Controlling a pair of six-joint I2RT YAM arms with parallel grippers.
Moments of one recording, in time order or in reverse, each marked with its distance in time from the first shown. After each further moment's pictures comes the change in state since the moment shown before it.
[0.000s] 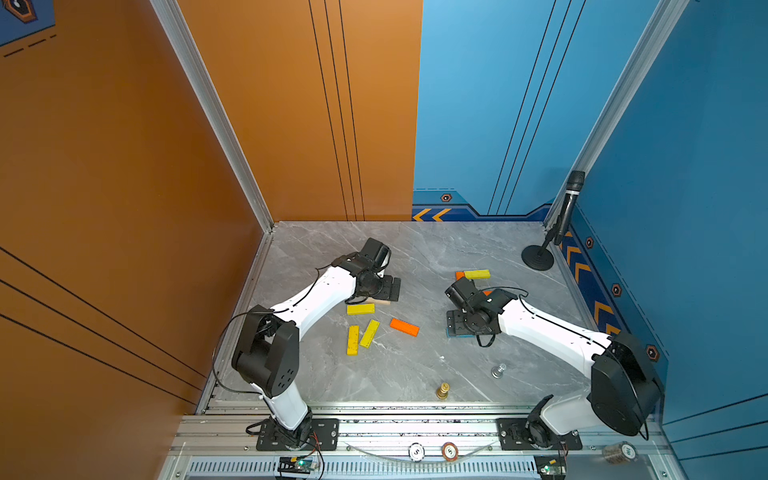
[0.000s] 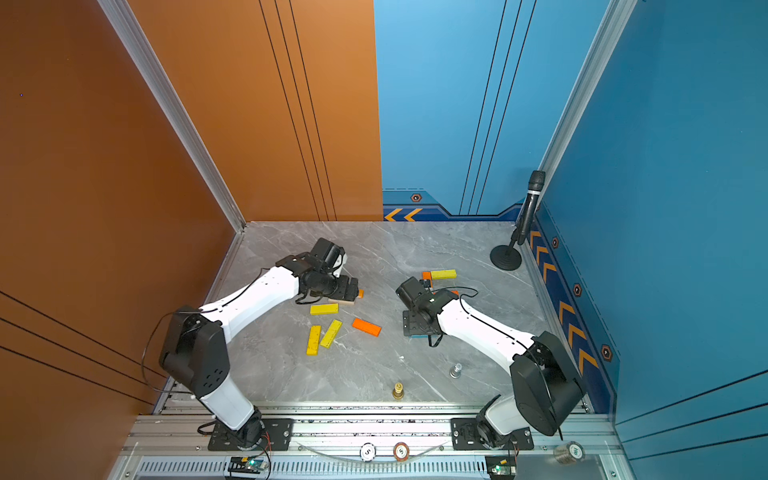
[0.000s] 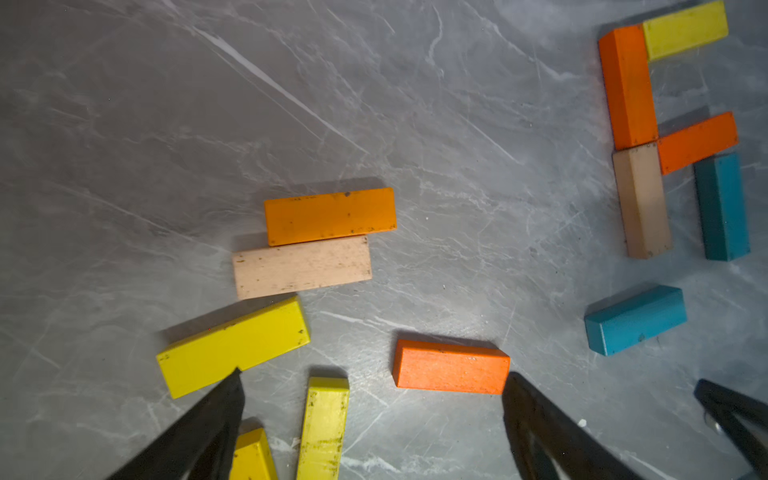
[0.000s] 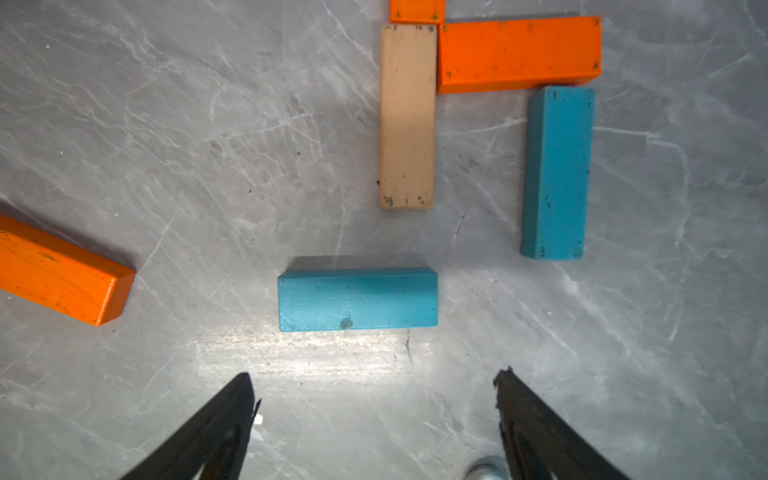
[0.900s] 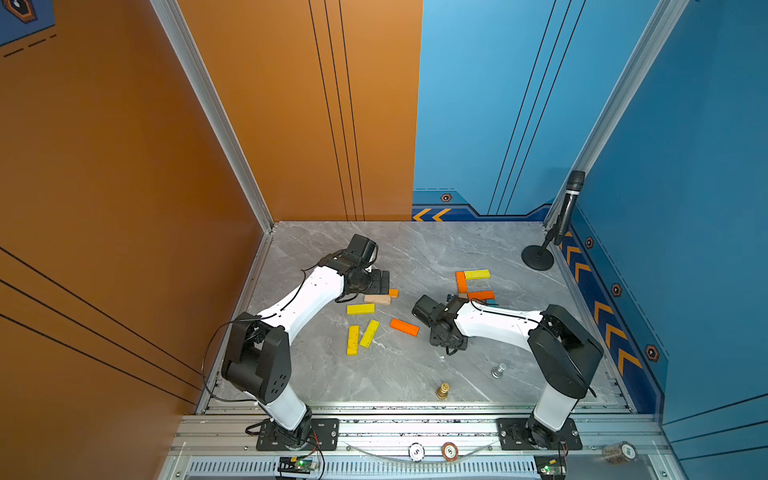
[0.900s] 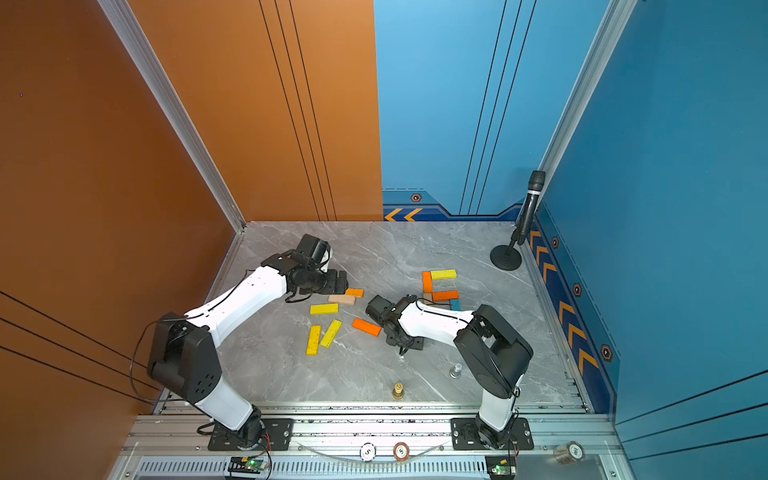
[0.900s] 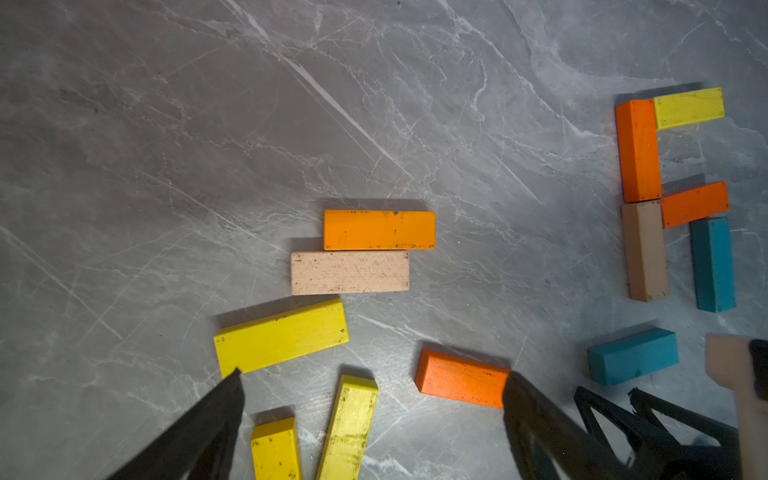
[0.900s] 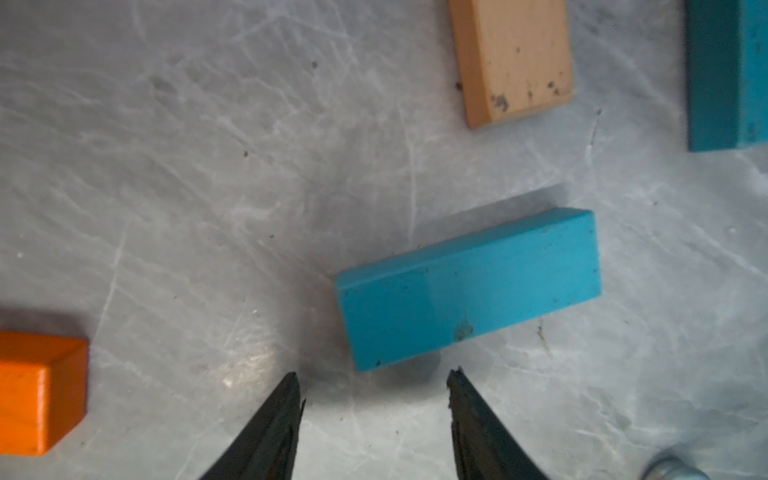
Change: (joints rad) left arm 0.053 -0.045 -0.026 0.007 -0.005 -0.042; right arm 0.136 0.298 0.084 0.024 0.043 0.389
